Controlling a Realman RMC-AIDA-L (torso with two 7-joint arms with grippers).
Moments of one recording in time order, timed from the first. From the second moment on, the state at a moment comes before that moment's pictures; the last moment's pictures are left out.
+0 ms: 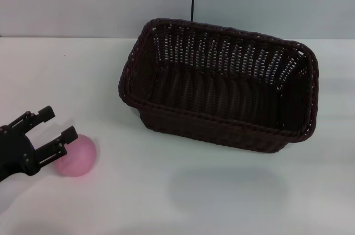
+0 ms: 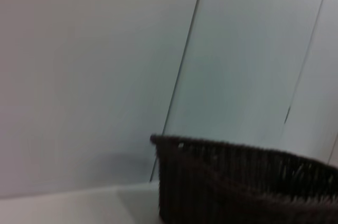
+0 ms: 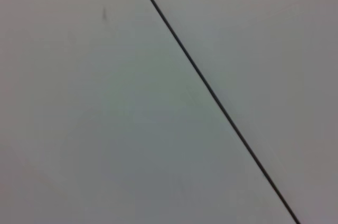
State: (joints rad) left arm -0.21 -2.04 0.26 0.39 2.00 1.72 -0.95; right arm 0.31 2.06 -0.34 -0.32 -1.15 -1.41 1.10
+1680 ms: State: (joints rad) left arm -0.21 -2.06 0.29 0.37 2.11 1.59 -0.95; right arm 0.33 2.06 -0.34 -0.27 -1.16 -1.36 1.08
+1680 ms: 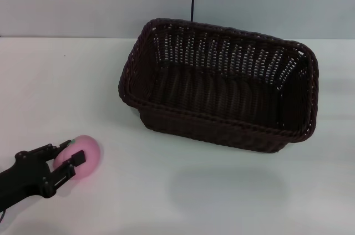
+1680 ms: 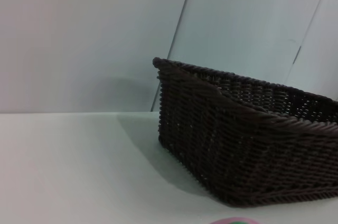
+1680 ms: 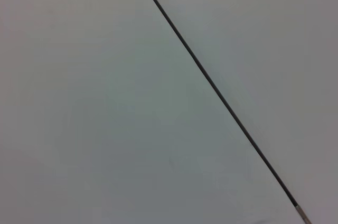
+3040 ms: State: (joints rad) left arm -0.57 -2.07 0.07 -0.08 1.90 1.54 -0.93; right arm 0.32 2.07 -0.35 -0.25 -1.16 -1.35 1.08
